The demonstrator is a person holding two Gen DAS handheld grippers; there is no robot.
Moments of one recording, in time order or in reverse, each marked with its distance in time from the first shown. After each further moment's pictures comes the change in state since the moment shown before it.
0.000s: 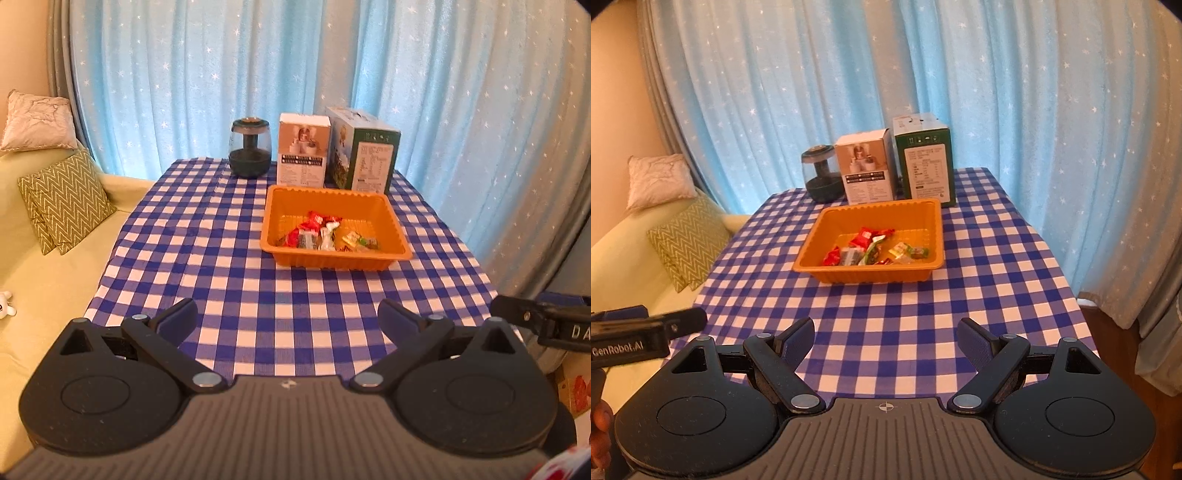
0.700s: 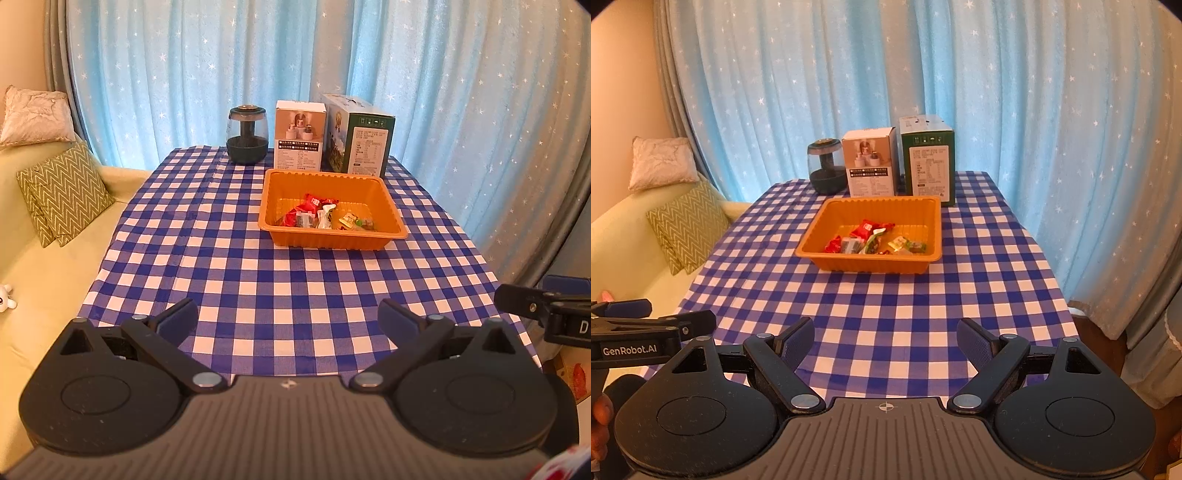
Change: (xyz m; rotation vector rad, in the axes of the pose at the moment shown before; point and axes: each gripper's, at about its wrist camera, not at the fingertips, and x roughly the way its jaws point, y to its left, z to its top) left arm -0.009 0.000 -0.018 0.008 0.020 -0.008; right arm -0.018 0.011 -0.016 -0.068 0.003 -0.025
